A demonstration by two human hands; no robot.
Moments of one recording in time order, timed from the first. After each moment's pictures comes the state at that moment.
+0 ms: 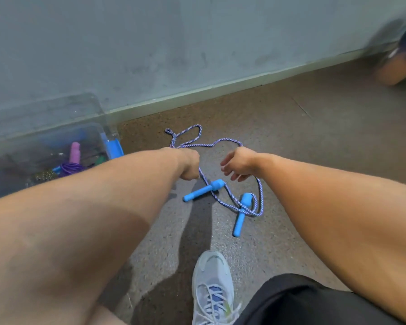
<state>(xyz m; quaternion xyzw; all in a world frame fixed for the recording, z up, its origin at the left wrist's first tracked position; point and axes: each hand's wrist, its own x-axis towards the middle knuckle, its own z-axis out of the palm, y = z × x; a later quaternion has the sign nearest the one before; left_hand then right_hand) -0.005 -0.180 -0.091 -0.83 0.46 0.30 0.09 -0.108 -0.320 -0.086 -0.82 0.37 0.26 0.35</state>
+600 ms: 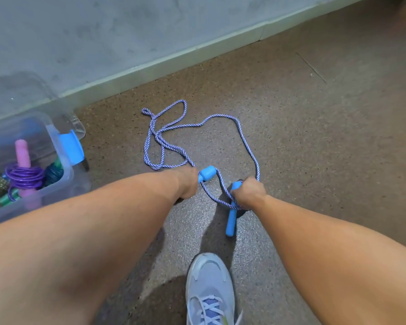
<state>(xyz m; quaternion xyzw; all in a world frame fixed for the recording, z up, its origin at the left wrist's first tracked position) -0.037 -0.225 -0.212 -0.81 0.46 0.34 0.14 -0.178 -0.341 -0.241 -0.74 0.58 0.21 0.26</state>
